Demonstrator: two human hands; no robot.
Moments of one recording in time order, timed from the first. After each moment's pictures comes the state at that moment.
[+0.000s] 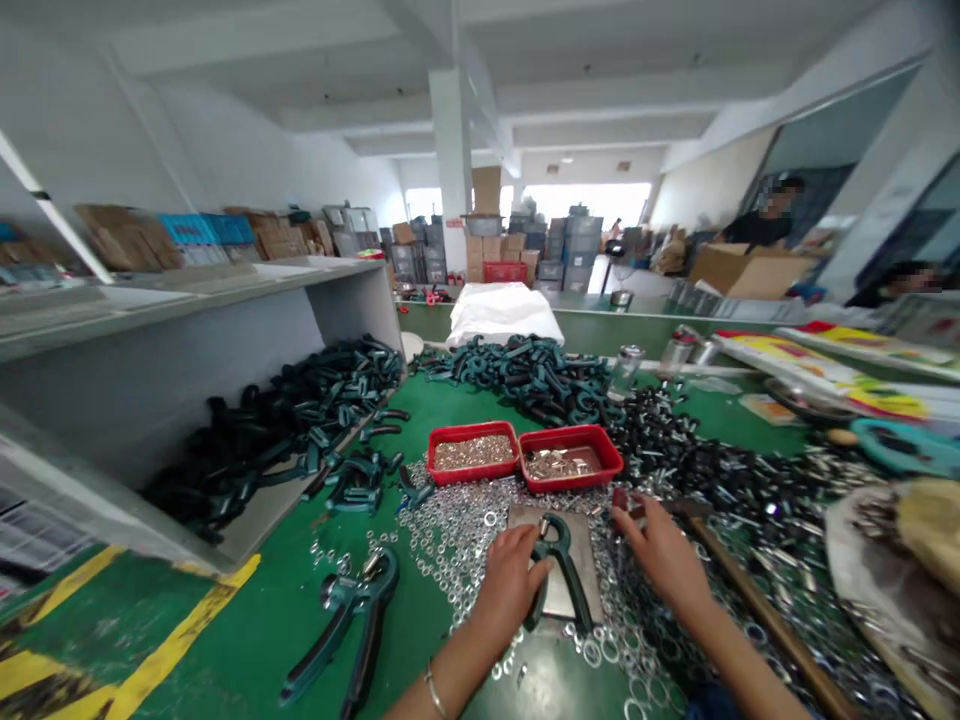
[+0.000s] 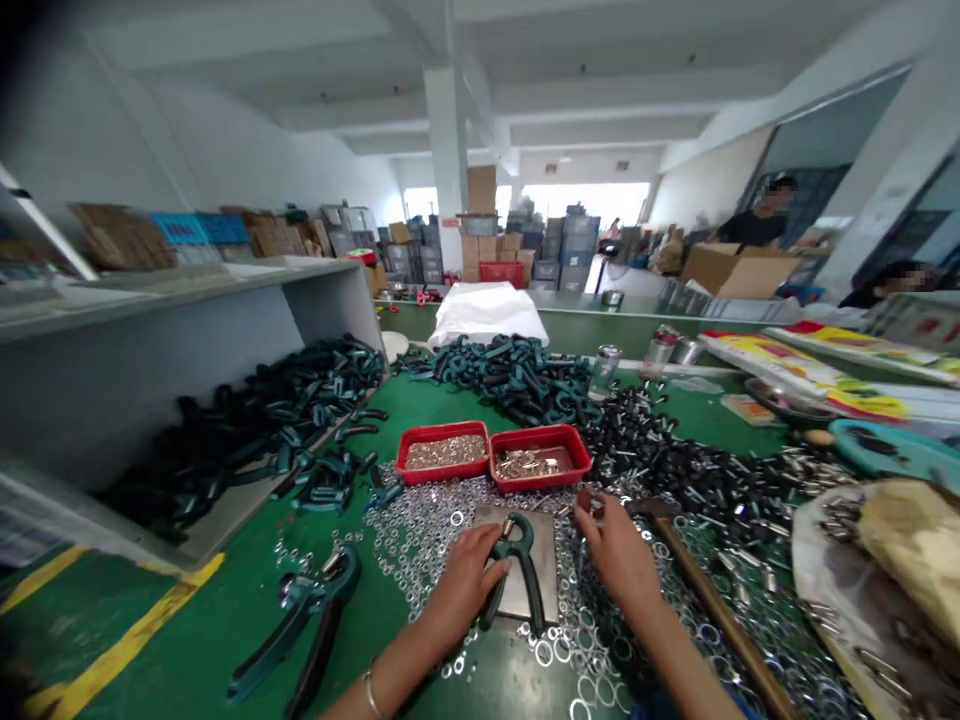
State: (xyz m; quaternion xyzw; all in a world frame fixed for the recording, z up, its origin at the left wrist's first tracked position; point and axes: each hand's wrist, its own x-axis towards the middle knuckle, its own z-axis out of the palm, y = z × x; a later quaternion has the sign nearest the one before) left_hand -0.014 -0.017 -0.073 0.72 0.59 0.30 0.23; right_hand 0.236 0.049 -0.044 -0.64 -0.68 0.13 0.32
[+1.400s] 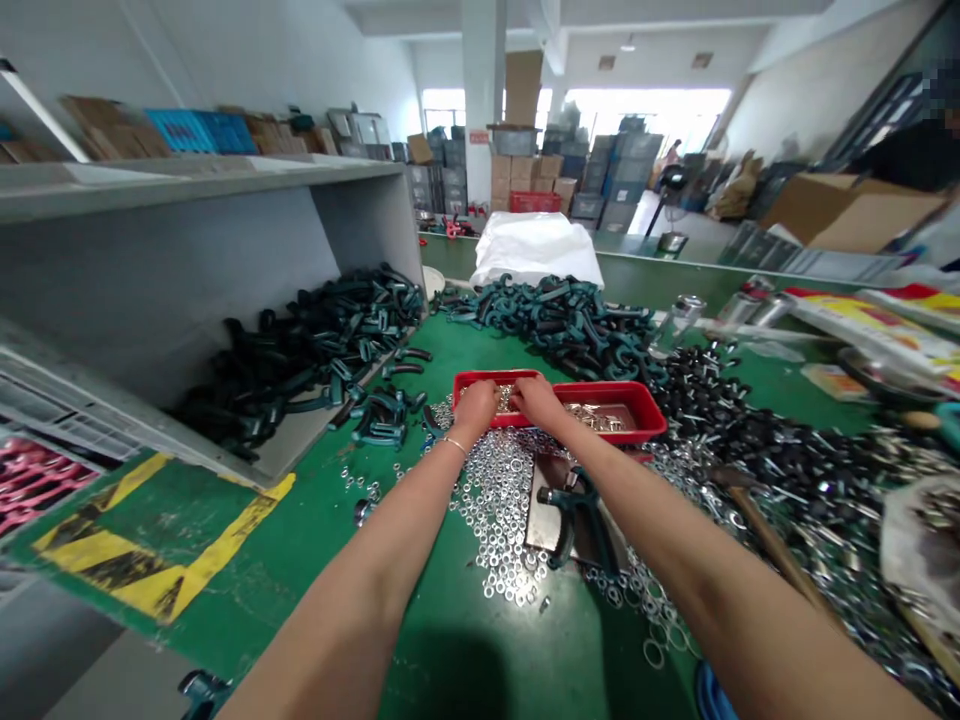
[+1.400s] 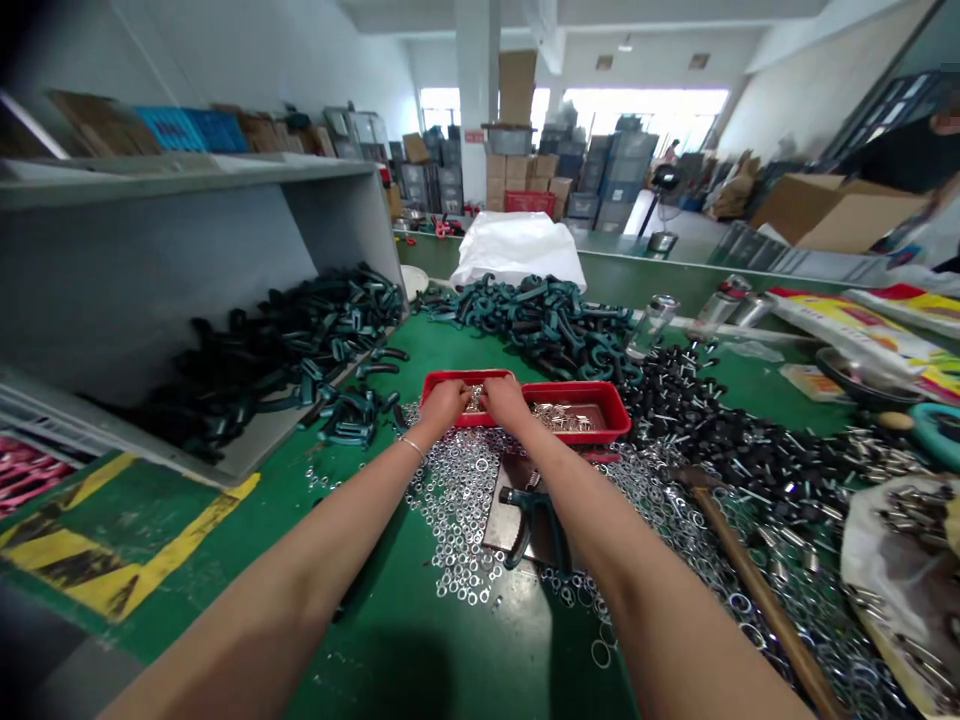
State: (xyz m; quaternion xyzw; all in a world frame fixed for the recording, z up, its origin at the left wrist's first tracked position) left_hand -0.137 0.146 -0.045 0.63 0.74 0.20 0.12; right_hand 0.005 0.194 -0.040 -0.45 -0.89 0.03 0.10
